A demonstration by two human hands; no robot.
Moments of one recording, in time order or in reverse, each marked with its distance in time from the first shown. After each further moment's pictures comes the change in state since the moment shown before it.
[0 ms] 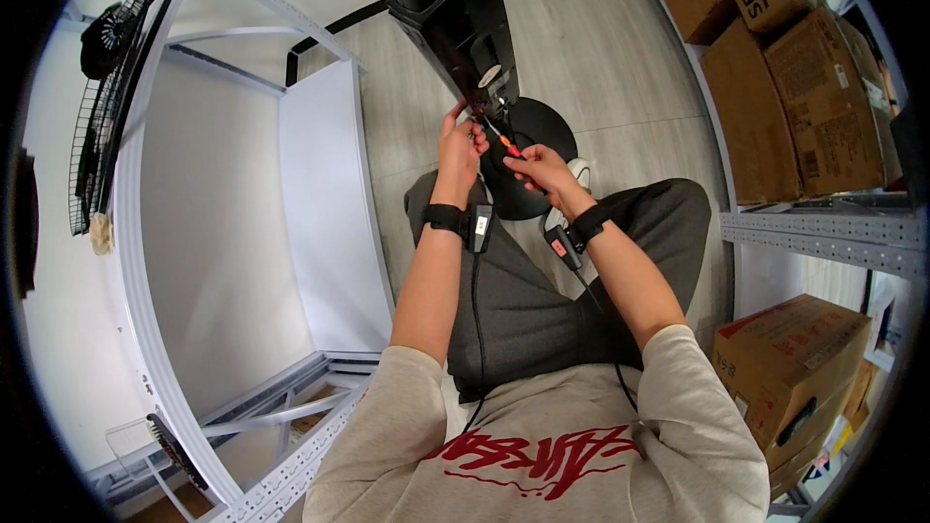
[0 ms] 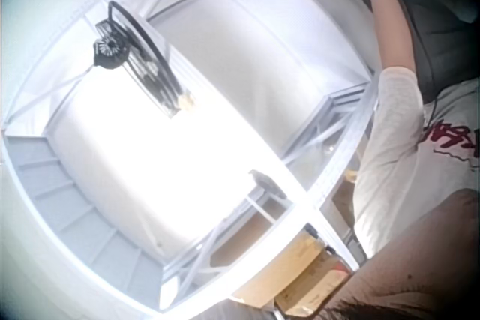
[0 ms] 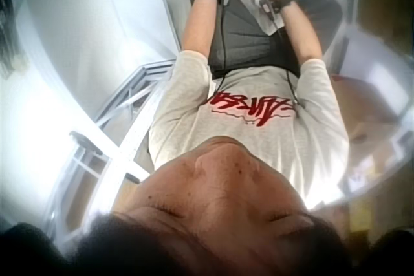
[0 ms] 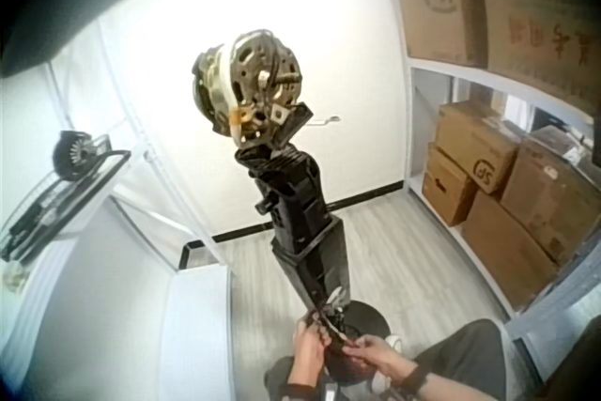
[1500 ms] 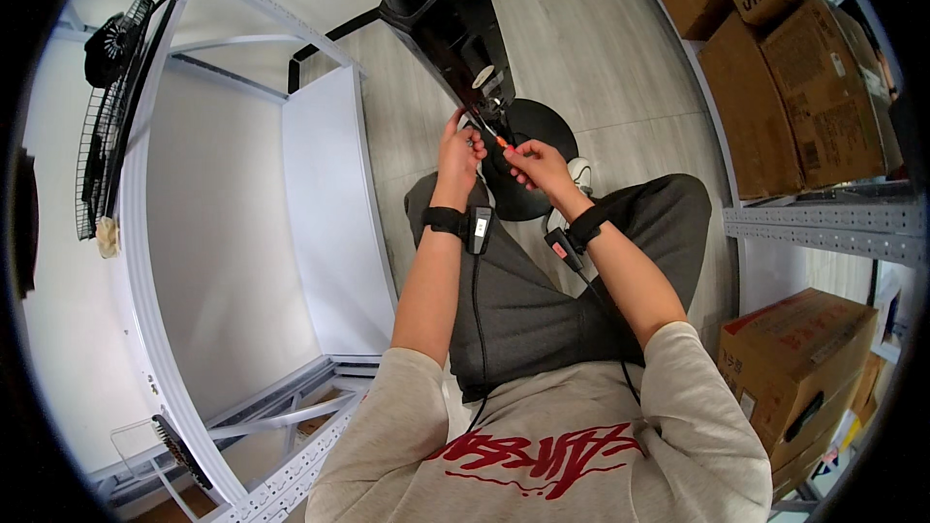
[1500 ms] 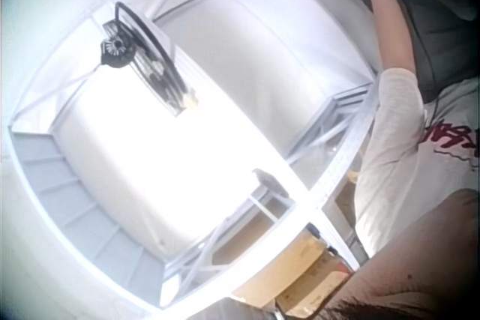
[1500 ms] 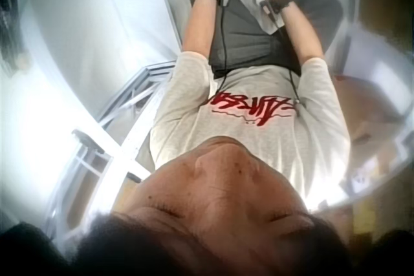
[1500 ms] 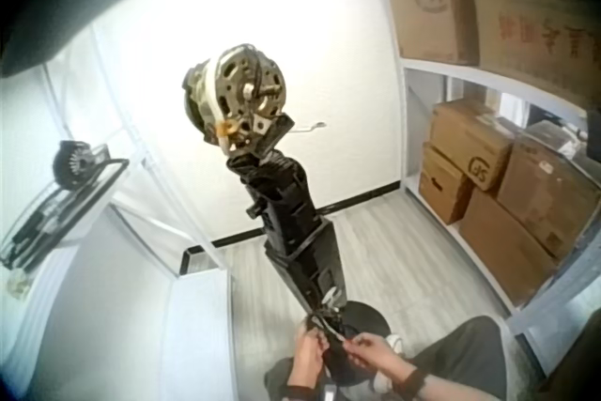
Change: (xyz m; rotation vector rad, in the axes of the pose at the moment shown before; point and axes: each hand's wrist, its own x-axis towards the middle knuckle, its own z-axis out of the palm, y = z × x) left_hand -0.001 -0.007 -0.011 0.071 -0.003 -0.034; right_hand -0.010 -0.006 0.000 0.021 -0.010 -0.106
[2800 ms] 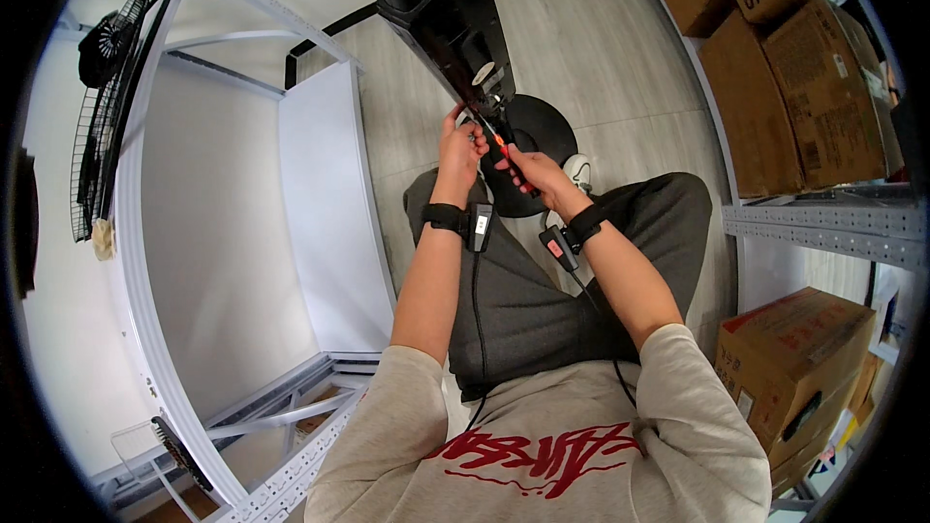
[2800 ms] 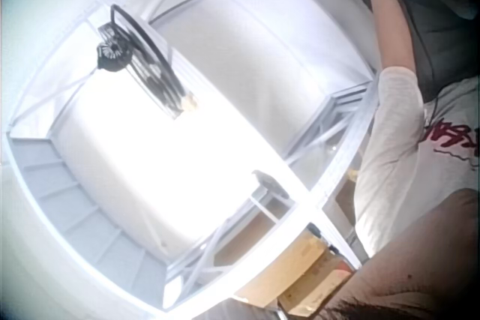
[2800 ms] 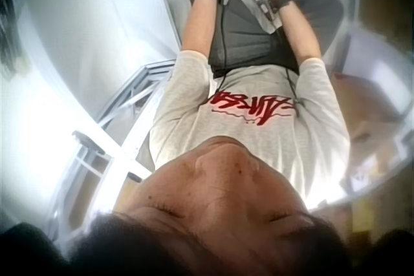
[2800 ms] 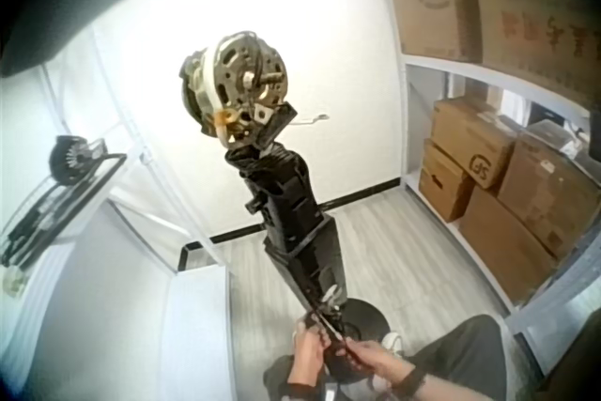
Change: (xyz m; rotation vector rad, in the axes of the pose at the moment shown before) left_hand 0.000 0.001 0.010 -0.007 0.050 -0.013; right_hand 0.010 0.011 0.005 0.127 -0.050 0.185
